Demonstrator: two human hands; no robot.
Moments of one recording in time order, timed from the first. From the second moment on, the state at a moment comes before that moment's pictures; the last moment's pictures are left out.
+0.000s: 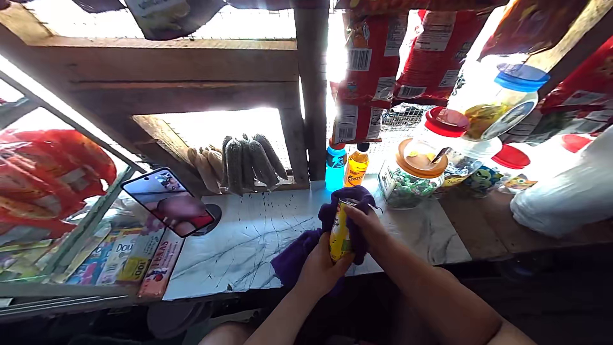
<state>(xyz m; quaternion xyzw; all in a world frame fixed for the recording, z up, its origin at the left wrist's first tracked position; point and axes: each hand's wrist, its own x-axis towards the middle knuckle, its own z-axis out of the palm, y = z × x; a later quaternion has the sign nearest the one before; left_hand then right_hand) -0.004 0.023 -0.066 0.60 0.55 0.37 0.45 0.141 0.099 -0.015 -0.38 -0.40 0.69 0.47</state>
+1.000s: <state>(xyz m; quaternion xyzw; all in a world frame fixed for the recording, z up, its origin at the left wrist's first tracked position) 0.002 0.008 -0.062 0.47 0.28 0.49 0.68 0.165 0.089 -0.015 -0.23 -0.37 0.78 0.45</state>
